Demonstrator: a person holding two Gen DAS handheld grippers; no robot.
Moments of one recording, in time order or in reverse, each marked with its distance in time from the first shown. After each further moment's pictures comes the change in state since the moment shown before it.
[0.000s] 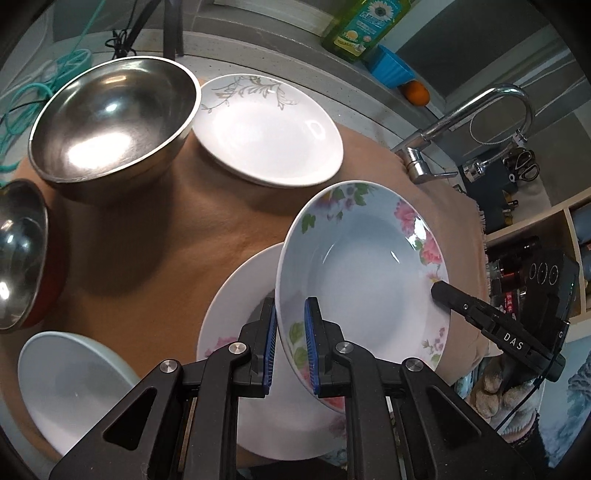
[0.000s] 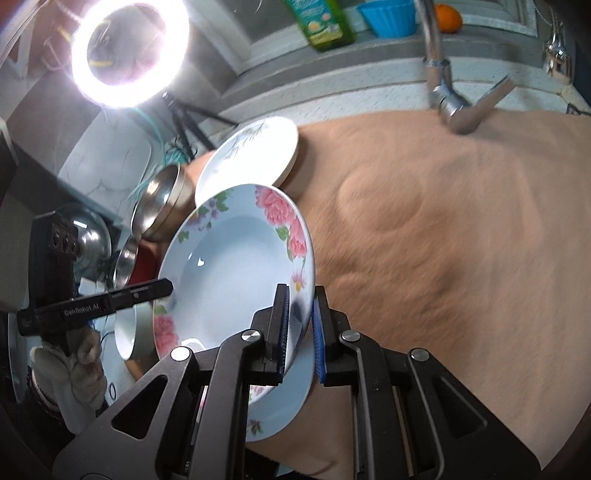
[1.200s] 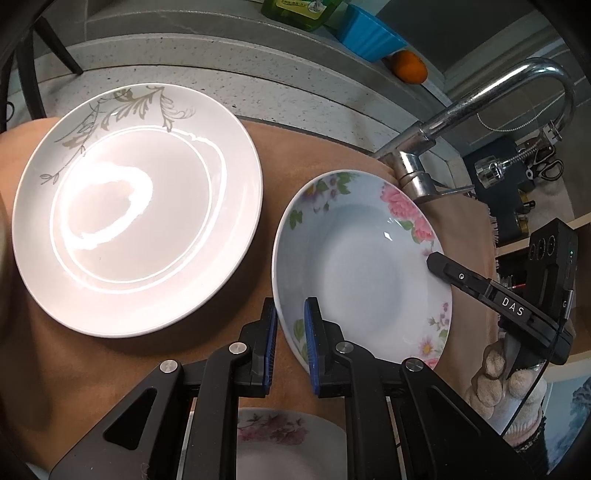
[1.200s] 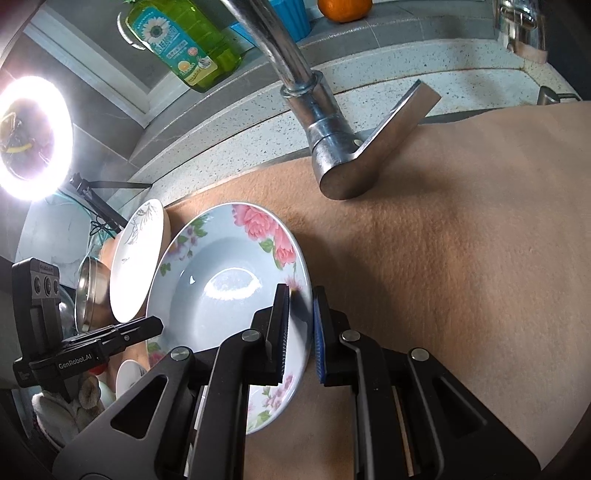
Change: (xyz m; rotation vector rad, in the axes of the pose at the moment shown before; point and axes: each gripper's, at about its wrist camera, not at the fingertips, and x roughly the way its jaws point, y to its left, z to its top) left arm 0.100 -0.073 0.087 0.075 0.074 -0.012; right arm 0.022 -0.130 0.093 0.189 -0.039 -0.102
